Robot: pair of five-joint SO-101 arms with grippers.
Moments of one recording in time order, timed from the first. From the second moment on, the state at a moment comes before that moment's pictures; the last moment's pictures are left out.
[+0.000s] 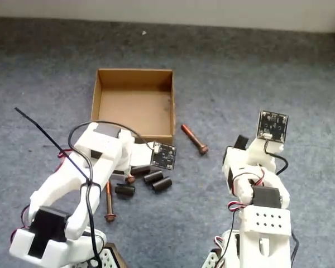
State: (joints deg) left arm 10.1 -7.7 41.6 60.0 -75.9; right arm -0.4 -62.2 69.8 44.9 -3.0
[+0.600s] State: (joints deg) left arm 10.8 1.0 40.4 54.0 -75.9; right arm -0.4 -62.2 69.8 44.9 -3.0
